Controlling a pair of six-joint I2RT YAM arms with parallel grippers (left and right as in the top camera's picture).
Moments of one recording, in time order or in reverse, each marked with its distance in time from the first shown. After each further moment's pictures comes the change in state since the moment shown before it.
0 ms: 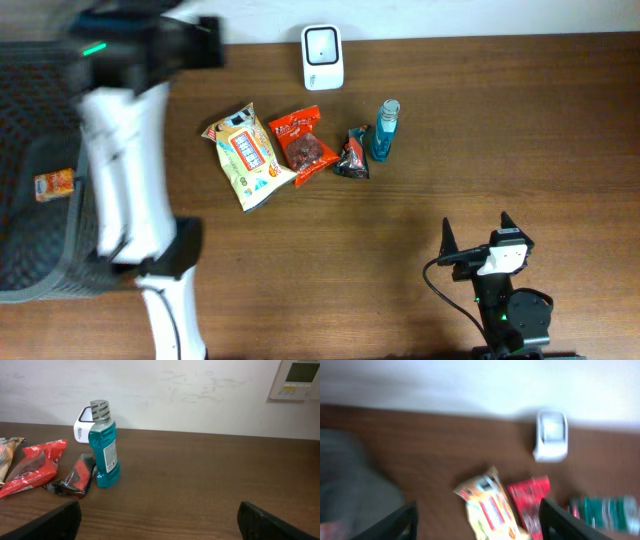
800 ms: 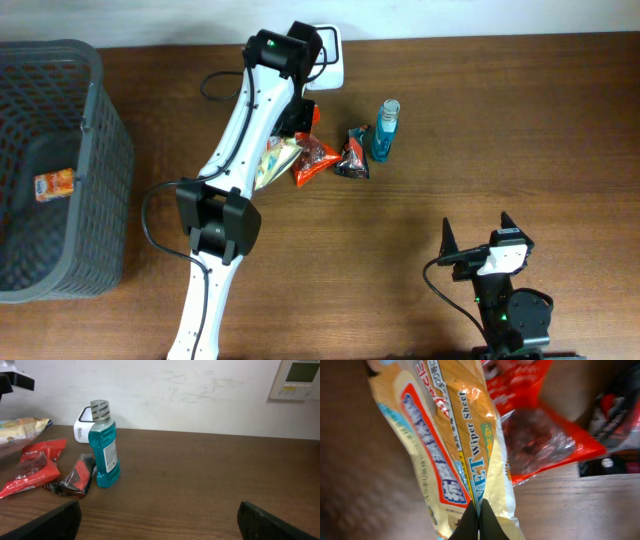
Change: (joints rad) left arm -0.298 0.282 -0.487 0.018 -0.029 -0.072; right arm 0.000 0.000 0.000 0.000 0.000 0.001
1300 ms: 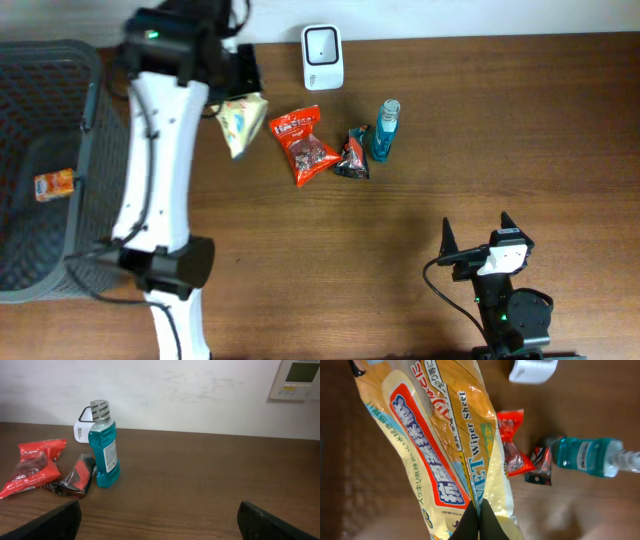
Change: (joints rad) left arm 0.131 -0.356 0.012 0.020 0.085 -0.162; right arm 0.000 0.000 0.000 0.000 0.000 -0.001
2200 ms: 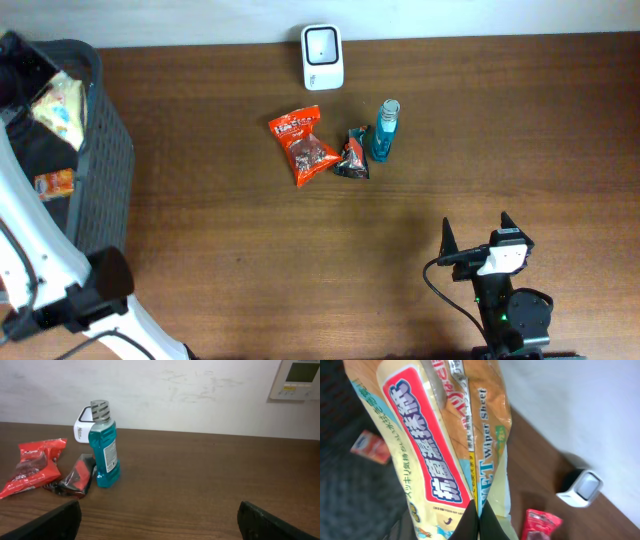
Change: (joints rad) left arm 0.646 -0.140 0.103 0.021 0.122 -0.047; right arm 0.000 0.000 0.000 0.000 0.000 0.001
